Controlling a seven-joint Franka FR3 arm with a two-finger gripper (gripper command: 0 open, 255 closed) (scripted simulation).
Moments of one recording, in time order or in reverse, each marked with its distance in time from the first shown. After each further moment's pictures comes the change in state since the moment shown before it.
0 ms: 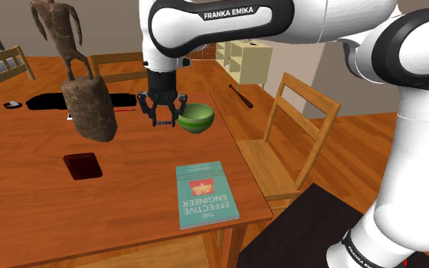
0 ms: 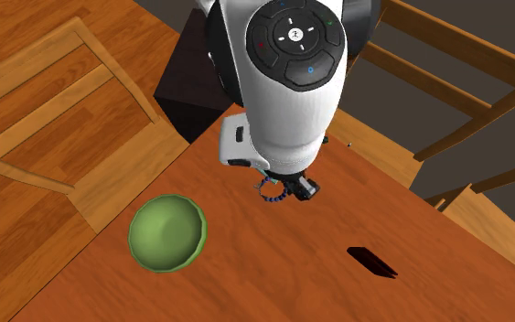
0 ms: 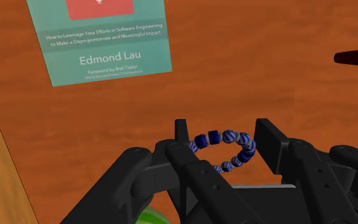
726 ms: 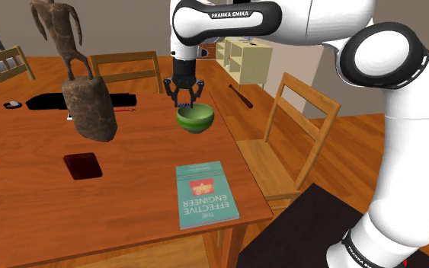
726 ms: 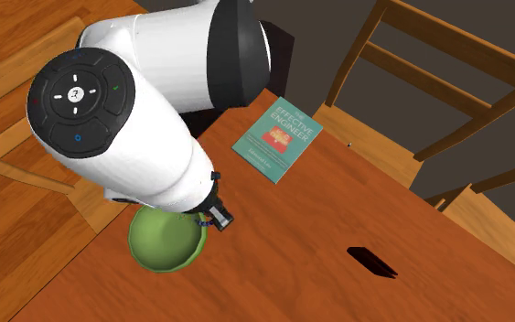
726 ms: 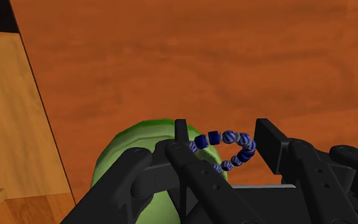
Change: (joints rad) arm -0.106 0.117 -0.073 0.180 -0.031 -0.077 -0.203
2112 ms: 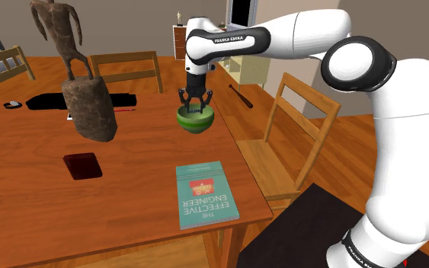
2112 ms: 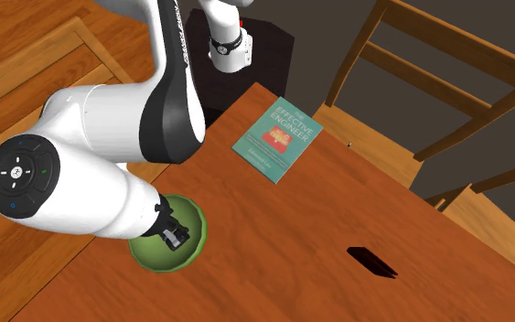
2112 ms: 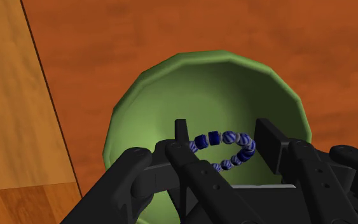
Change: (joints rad) arm -0.071 0.124 -0.050 0.019 -0.037 0.093 -0.122
